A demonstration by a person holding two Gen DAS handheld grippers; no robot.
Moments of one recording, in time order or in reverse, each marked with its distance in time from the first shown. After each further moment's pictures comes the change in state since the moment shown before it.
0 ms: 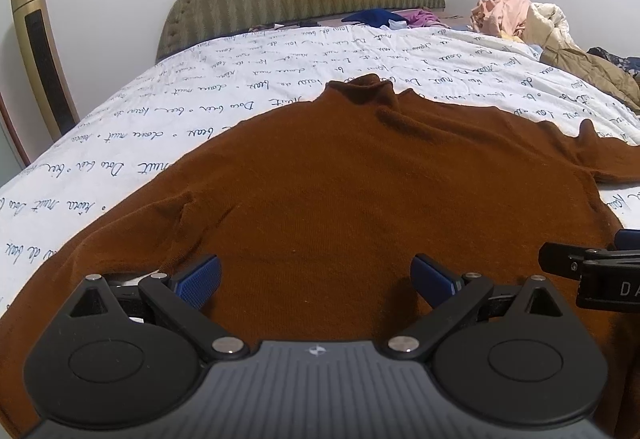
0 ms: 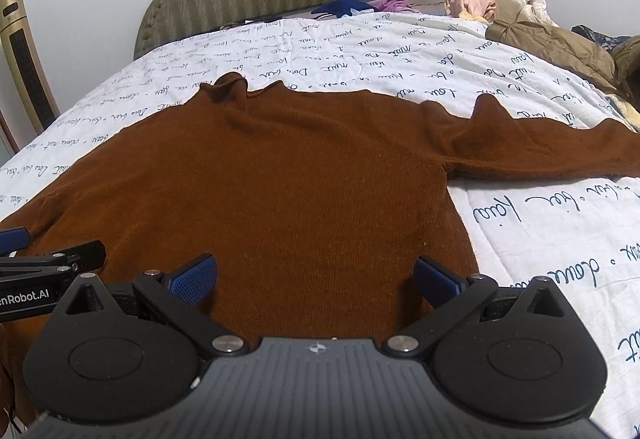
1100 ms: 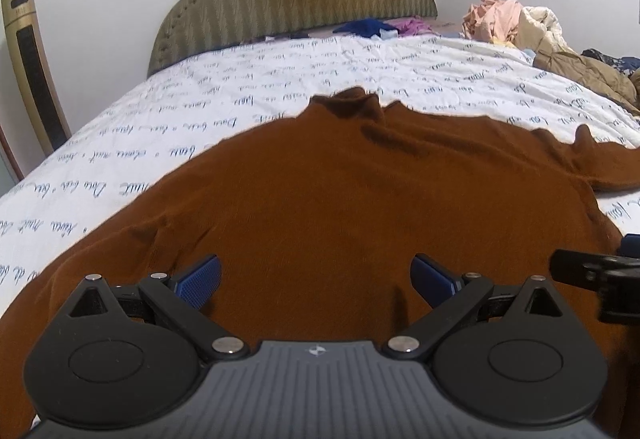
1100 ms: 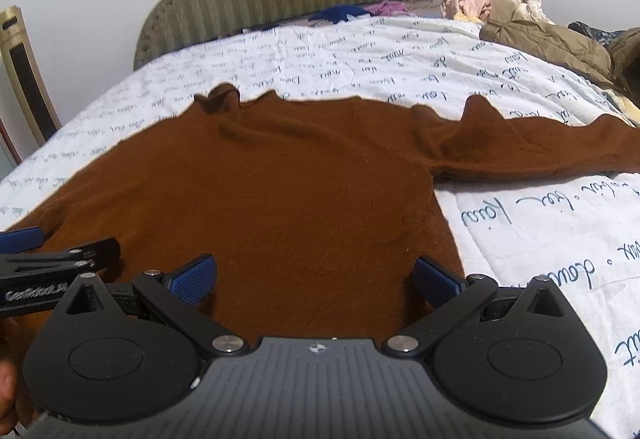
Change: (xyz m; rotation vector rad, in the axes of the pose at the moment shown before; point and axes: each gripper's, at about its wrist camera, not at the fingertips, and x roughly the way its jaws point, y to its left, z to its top) left arm 0.013 -0.018 0.008 0.024 -0.051 0.001; right arm -0.006 -0.015 -0.001 0.027 -0.041 0.028
